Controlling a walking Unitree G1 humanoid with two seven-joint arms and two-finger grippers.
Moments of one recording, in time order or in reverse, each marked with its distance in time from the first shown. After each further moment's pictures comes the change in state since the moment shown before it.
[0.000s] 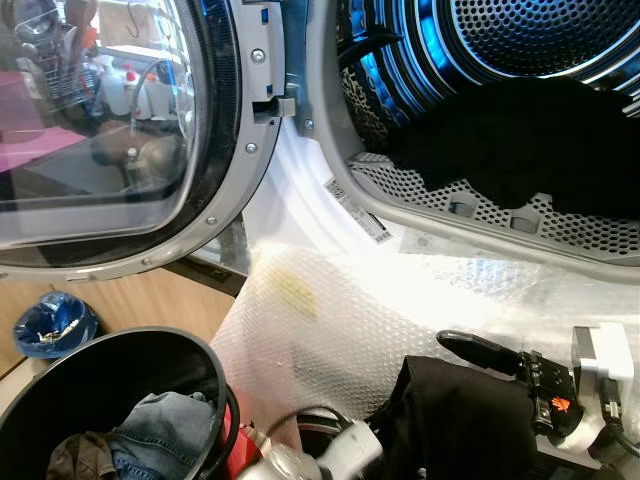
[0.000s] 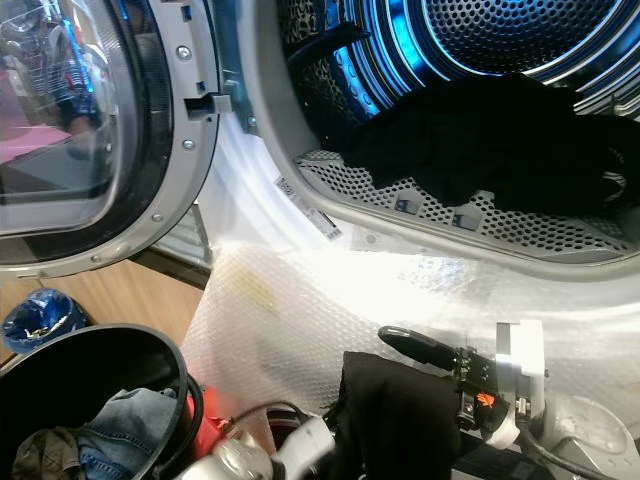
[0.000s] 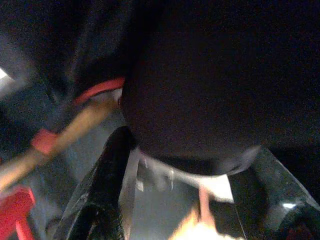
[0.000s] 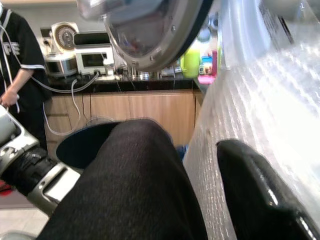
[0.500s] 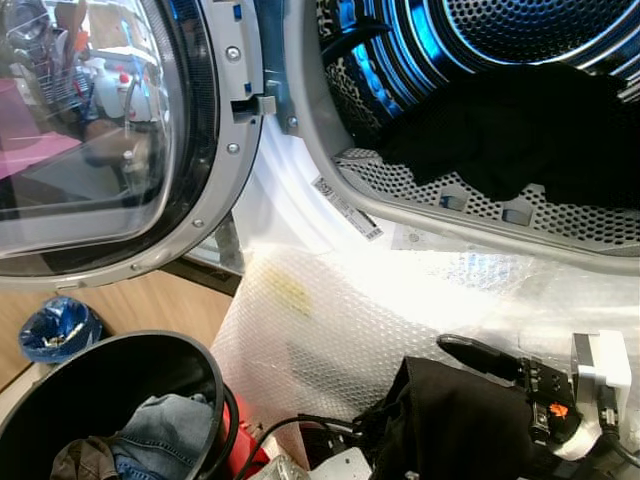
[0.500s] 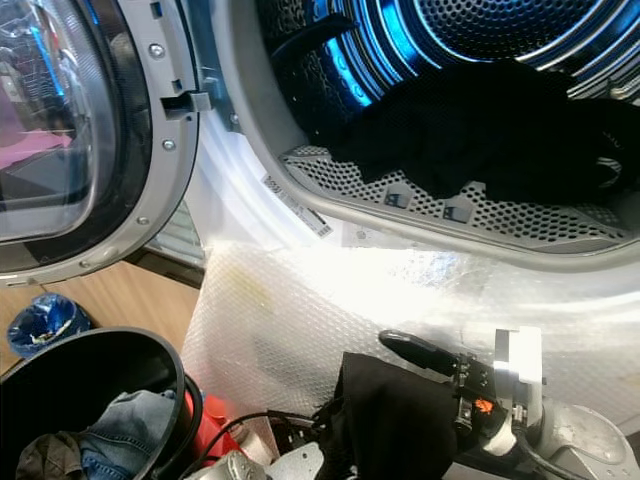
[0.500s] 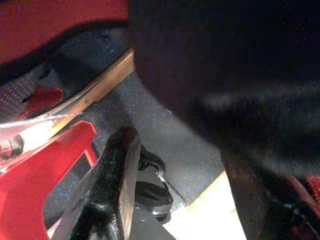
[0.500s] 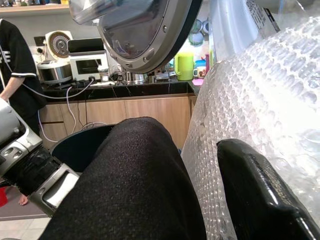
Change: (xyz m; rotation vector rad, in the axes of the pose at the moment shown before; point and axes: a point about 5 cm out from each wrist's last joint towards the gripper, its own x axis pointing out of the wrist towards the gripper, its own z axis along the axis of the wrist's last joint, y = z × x) left arm 0.001 0.015 -0.010 0.081 0.156 0.170; right arm 0.001 0.004 -0.004 0.003 -0.012 -0.027
